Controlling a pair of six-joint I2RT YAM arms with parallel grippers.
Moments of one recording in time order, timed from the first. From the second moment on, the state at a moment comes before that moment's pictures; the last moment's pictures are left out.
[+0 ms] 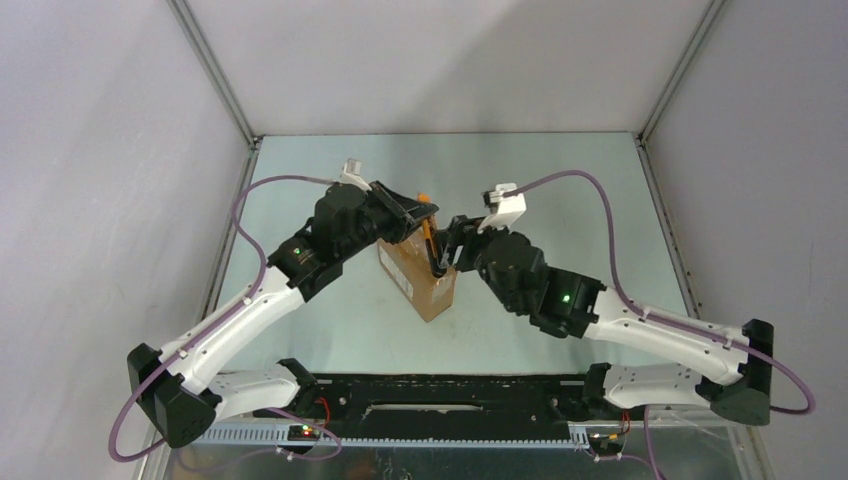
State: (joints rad) left arm -0.72 1.11 1.06 -0.22 0.00 -1.33; right arm 1.11 1.14 1.03 -0.11 0.58 0.57
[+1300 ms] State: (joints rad) left arm -0.74 1.08 1.05 -0.20 0.14 -1.15; right arm 1.01 0.97 0.92 -0.12 0.26 0.63
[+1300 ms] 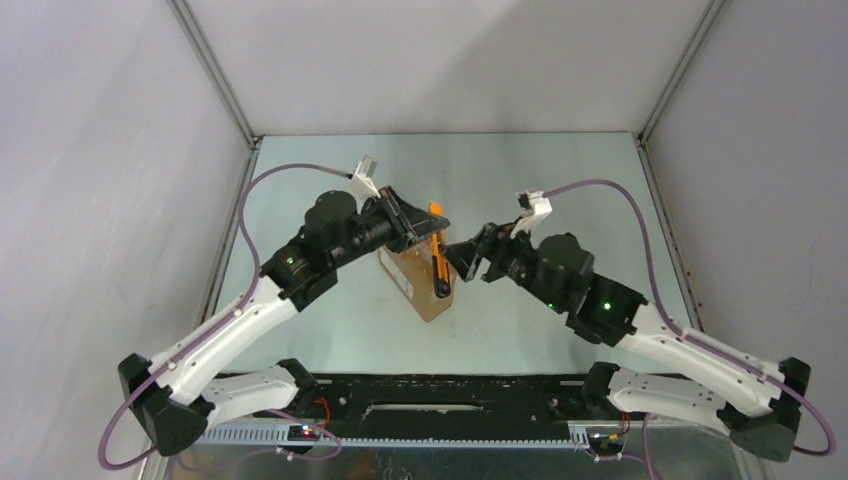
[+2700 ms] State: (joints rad) left arm -0.76 0.97 0.92 0.22 0.35 -1.04; right arm 0.82 0.91 0.65 0.46 -0.39 1.06
